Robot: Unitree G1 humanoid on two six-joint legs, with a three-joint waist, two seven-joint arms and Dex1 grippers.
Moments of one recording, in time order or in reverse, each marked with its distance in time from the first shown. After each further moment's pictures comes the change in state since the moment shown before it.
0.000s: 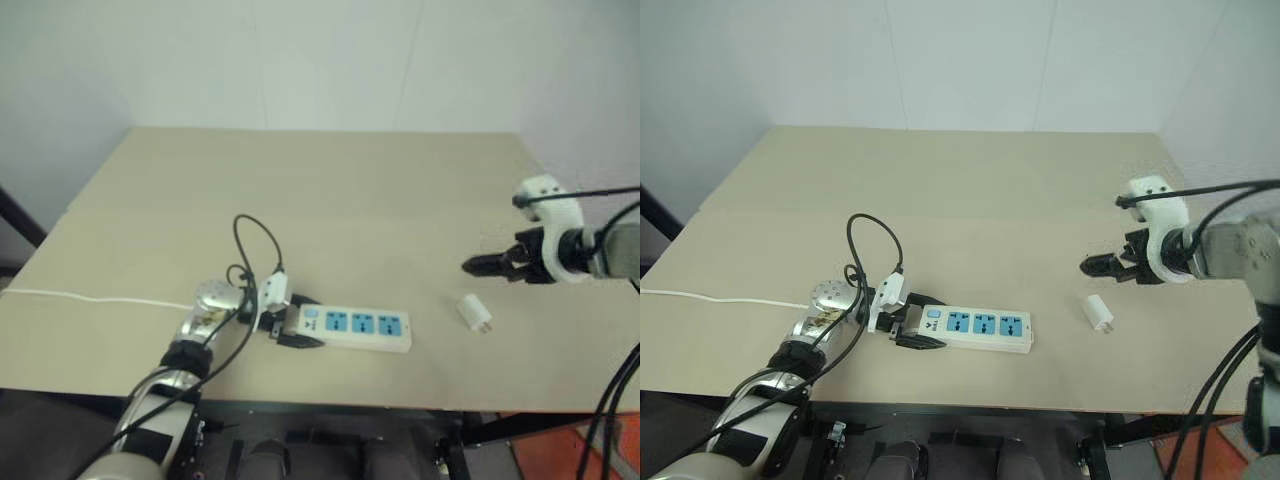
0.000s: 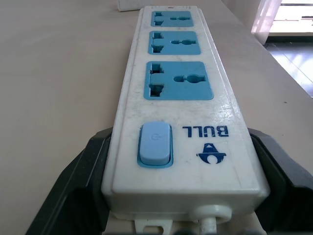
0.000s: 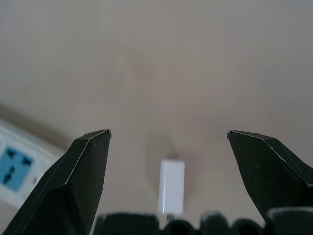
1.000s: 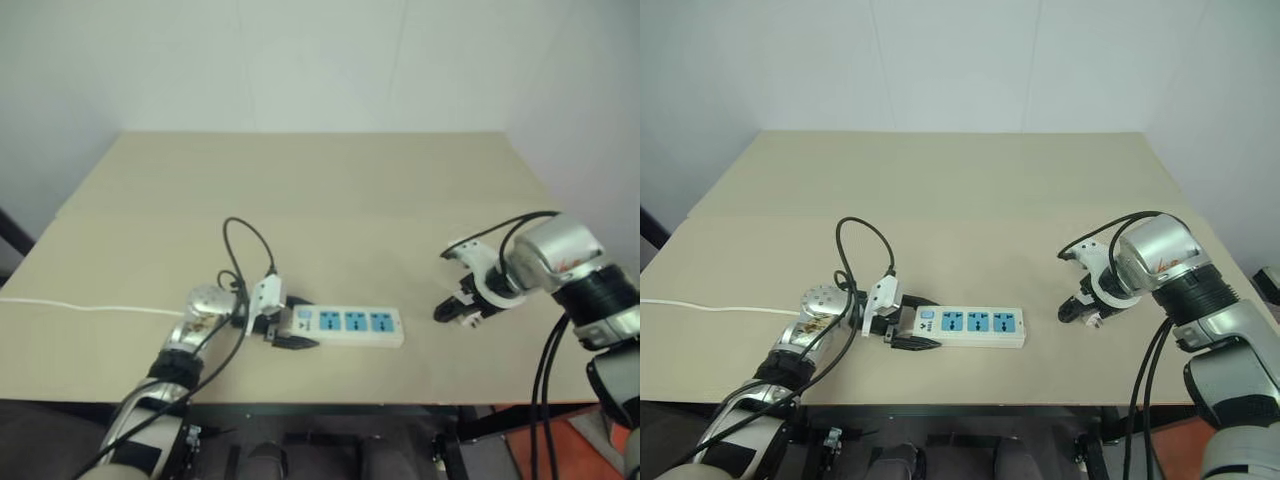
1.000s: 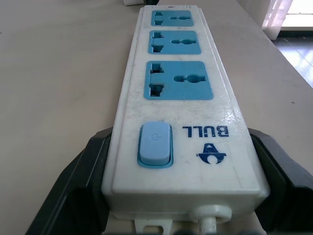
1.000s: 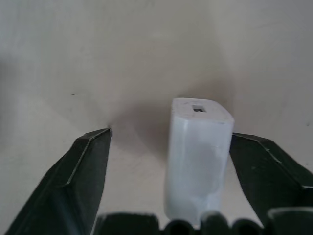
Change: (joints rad) left arm 0.071 0.047 -0.012 -0.120 -0.015 0.080 0.064; right arm -0.103 0.241 0.446 0.331 -0.333 -0.096 0.176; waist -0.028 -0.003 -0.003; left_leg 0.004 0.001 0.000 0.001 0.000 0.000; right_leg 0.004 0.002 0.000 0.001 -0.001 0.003
